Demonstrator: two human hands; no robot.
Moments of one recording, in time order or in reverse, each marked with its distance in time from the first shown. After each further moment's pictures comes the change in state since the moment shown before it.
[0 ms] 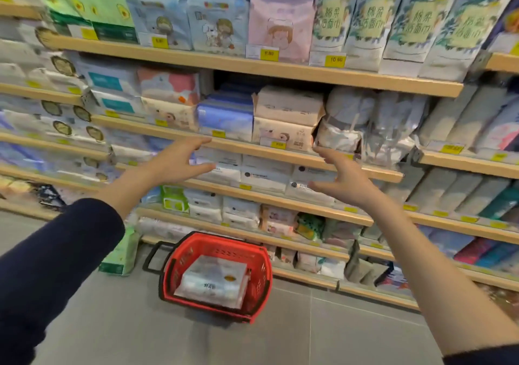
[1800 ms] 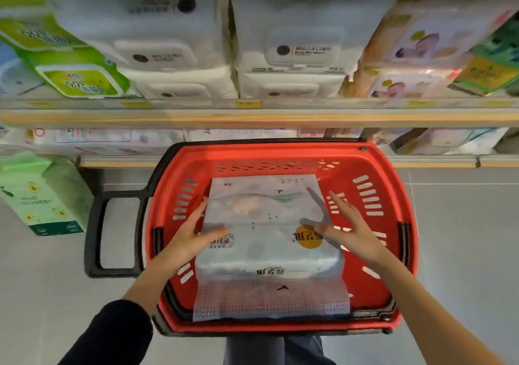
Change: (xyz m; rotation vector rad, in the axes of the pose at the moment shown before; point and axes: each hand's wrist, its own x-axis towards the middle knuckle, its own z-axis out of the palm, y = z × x) left_hand -0.011 -0.495 0.547 -0.763 -0.629 -0.886; right_hand 0.053 0.286 0.689 0.671 -0.251 0.898
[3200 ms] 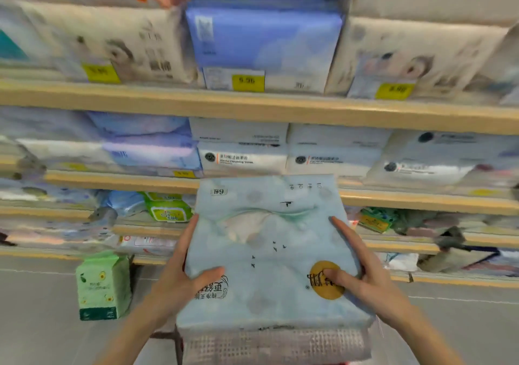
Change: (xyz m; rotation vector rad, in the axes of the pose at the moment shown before) left_hand -0.286 0.228 -0.052 -0.146 0.180 0.598; right_hand -0.221 -0.273 -0.121 0.116 0.027 -0.564
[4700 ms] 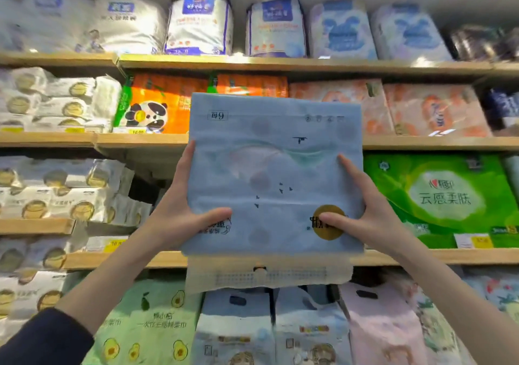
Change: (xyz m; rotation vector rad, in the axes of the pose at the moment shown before) left_hand -0.140 0.669 -0.245 0.303 0.209 1.569; right_hand -0.029 -0.717 -0.011 -0.514 0.539 -1.326
